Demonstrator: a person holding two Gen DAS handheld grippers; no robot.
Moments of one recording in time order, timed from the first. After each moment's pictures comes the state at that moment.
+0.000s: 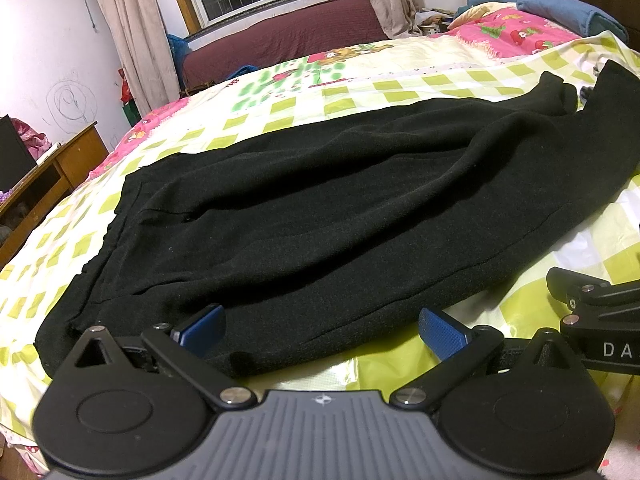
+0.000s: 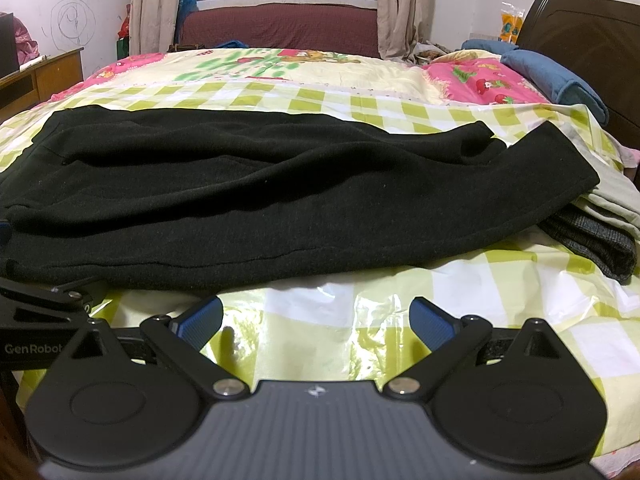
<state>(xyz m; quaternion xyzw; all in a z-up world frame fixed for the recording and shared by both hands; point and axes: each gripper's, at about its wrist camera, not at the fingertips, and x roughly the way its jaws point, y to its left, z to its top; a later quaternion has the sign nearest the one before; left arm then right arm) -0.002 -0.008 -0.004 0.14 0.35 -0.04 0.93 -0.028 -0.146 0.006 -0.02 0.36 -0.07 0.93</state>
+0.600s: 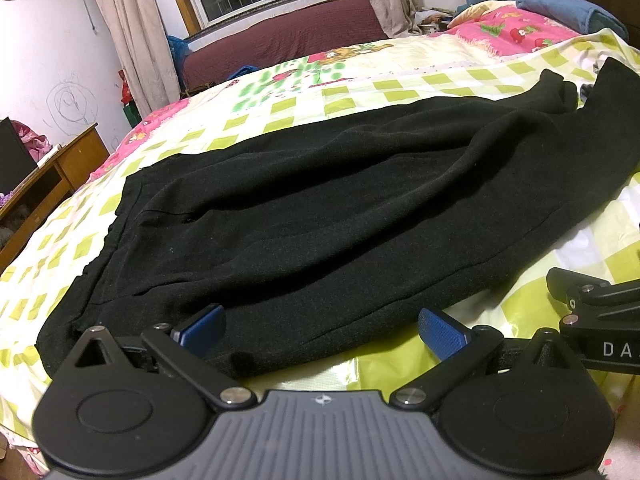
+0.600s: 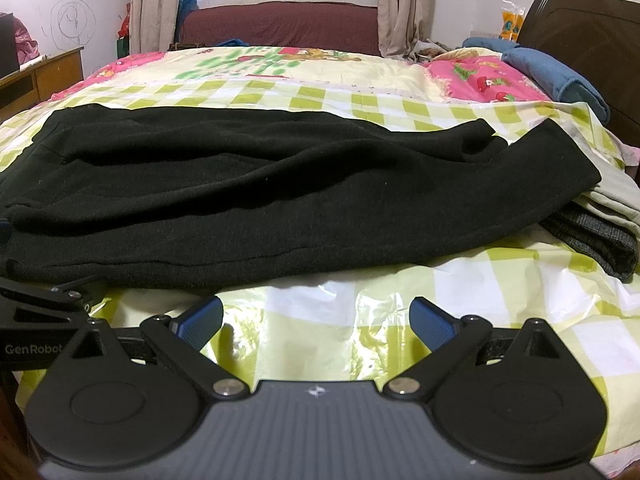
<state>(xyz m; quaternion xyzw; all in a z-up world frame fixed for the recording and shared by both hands) -0.003 -0.007 -0.005 0.14 0.35 -0.03 0.93 -0.030 -0.143 0.002 -0.02 0.36 -0.07 0.93</state>
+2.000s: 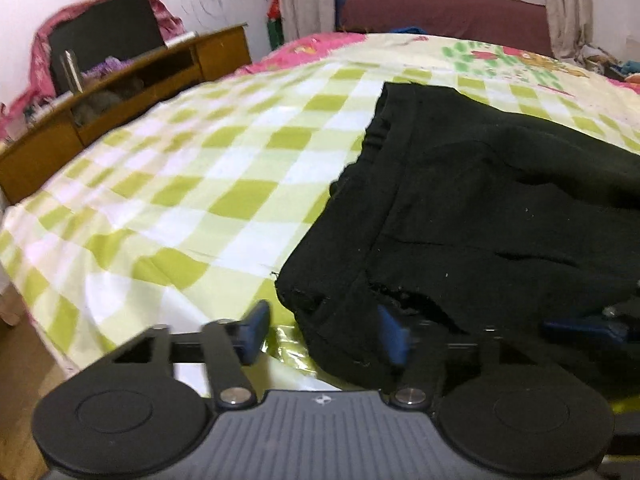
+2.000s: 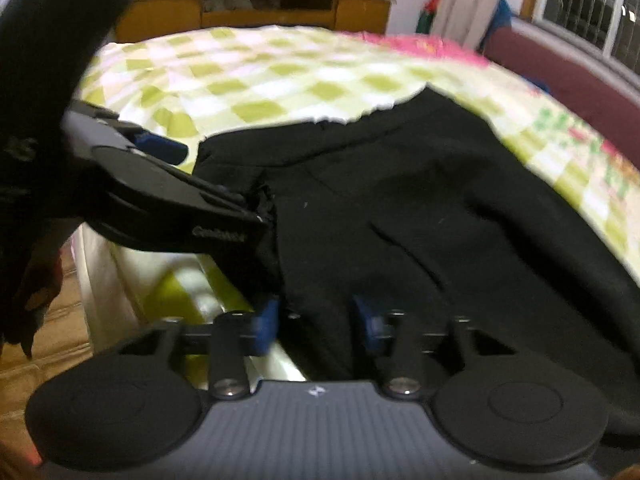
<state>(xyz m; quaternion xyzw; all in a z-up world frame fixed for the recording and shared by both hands) 0.049 0.252 -0.019 0.01 0.39 0.14 0.91 0.039 0.125 0.003 -0.19 0.37 0.31 0.85</state>
